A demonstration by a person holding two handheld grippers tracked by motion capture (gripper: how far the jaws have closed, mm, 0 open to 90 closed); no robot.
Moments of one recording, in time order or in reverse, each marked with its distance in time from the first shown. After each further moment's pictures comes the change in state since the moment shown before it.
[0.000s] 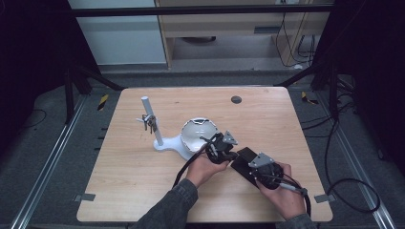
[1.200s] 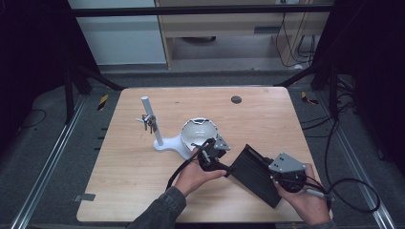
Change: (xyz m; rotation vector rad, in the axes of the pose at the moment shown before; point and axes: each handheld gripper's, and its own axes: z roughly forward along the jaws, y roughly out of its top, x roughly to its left) left arm -0.012 -0.019 -0.023 -0.032 0.012 -0.029; right arm -0.028 -0.011 -0.063 -0.265 0.046 -0.020
